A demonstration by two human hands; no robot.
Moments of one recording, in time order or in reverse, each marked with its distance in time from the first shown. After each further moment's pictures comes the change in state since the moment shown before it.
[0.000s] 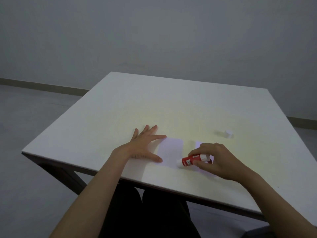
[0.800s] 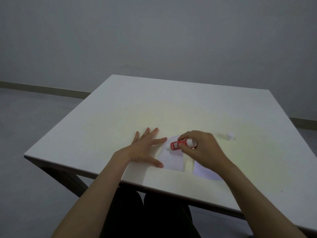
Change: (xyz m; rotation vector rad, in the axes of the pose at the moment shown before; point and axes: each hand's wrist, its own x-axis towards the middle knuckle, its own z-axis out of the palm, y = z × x) left_hand 0.002 -0.004 0.001 0.105 -0.020 -0.005; right_hand 0.042 -0.039 0.006 0.009 0.237 0.128
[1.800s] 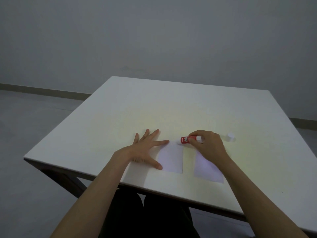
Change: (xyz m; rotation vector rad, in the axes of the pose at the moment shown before) left_hand 0.000 0.004 -0.007 -0.052 -0.084 0.009; right_hand 0.017 0.040 0.008 0.008 0.081 0.236
